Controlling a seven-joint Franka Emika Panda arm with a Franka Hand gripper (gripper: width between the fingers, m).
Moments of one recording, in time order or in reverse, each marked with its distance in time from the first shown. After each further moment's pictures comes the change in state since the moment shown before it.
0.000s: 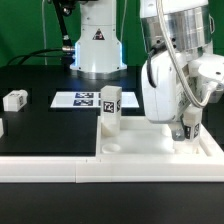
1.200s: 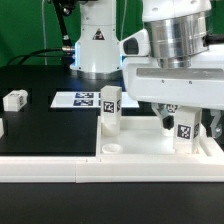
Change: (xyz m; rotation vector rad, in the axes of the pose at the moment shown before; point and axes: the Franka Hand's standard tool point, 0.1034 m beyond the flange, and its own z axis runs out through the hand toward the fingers) arm -0.002 -0.001 0.005 -0.010 0.011 -1.197
